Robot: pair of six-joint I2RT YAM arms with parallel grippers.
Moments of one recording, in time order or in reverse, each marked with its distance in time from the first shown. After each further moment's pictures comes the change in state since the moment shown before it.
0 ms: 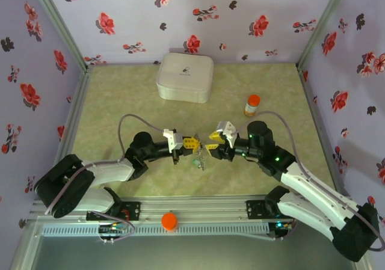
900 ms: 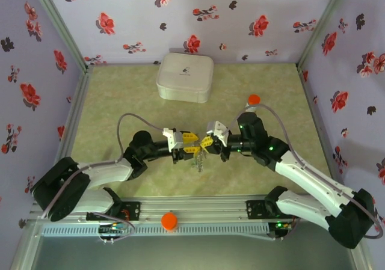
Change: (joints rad) left arm 0.000 -0.056 0.019 -0.114 -0.013 0.033; right arm 0.052 0.142 0.187 -0.204 -0.067 -0.189
